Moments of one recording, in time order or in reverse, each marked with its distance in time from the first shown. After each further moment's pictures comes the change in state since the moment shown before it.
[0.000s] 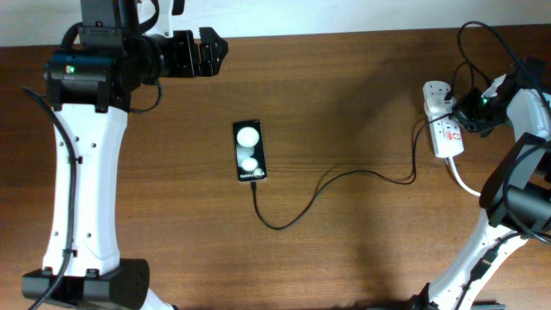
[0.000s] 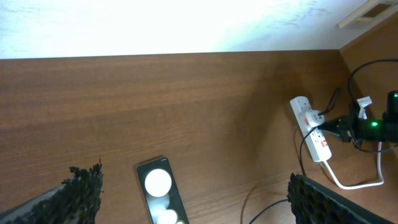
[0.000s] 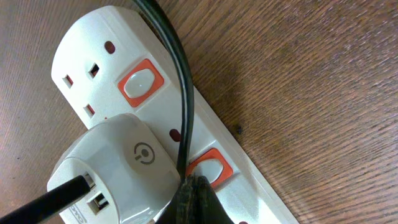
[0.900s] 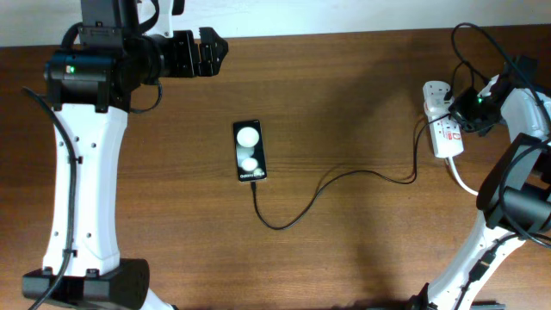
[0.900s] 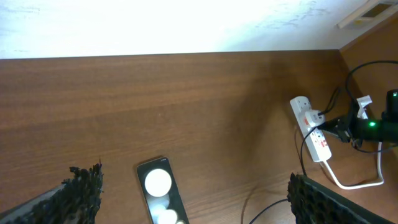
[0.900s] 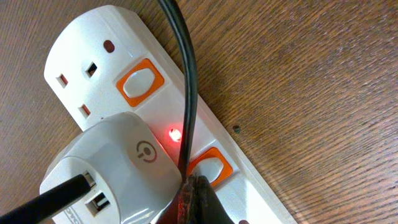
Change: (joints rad) left arm 0.000 0.000 0.000 0.000 0.000 0.000; right arm 0.031 -0.024 -0.034 0.022 0.074 0.004
